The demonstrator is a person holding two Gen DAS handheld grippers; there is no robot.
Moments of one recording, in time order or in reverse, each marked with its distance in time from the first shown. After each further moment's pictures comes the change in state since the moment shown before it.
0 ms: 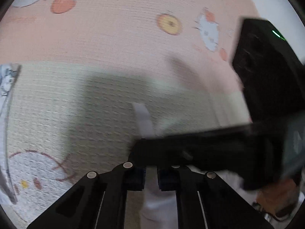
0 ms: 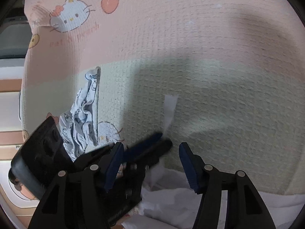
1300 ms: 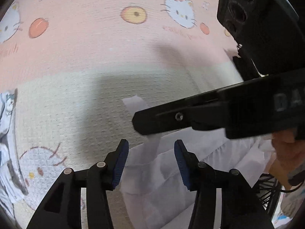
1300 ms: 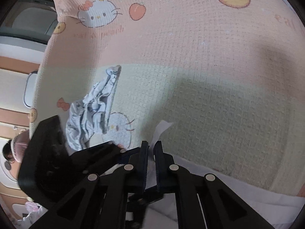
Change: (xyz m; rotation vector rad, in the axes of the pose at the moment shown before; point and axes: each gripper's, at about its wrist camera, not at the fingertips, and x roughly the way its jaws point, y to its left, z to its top) left arm -0.025 -0.059 -0.013 0.209 0.058 0.091; right arm -0.045 0.023 -0.017 -0.165 -0.064 0.010
